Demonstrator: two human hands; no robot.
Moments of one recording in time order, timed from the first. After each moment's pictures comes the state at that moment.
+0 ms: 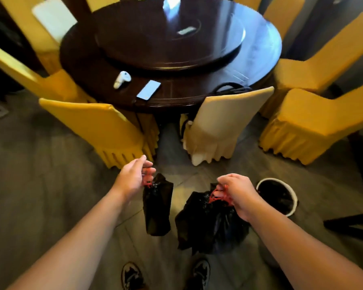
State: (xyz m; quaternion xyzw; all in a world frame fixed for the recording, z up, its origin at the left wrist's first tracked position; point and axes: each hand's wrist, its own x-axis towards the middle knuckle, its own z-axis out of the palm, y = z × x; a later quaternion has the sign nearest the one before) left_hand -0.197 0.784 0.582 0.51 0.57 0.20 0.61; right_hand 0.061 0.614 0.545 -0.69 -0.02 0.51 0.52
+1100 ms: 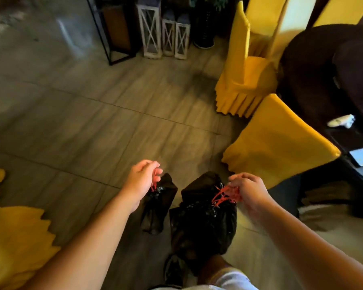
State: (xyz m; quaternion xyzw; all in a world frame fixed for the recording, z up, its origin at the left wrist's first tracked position) left_hand -0.759 0.826 0.552 0.19 0.71 0.45 0.50; right_hand -0.457 0.917 0.541 -0.66 -0.36 0.60 0.27
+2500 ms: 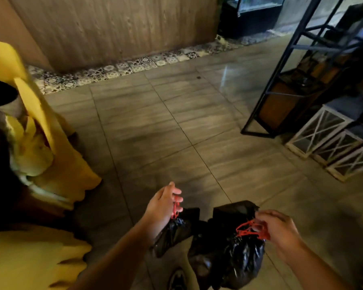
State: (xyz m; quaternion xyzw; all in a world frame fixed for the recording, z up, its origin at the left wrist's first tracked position) left_hand -1.368 1.121 0.574 -0.13 0.68 0.63 0.34; right_hand -1.201 1.386 0.552 -0.55 -0.56 0.61 0.05
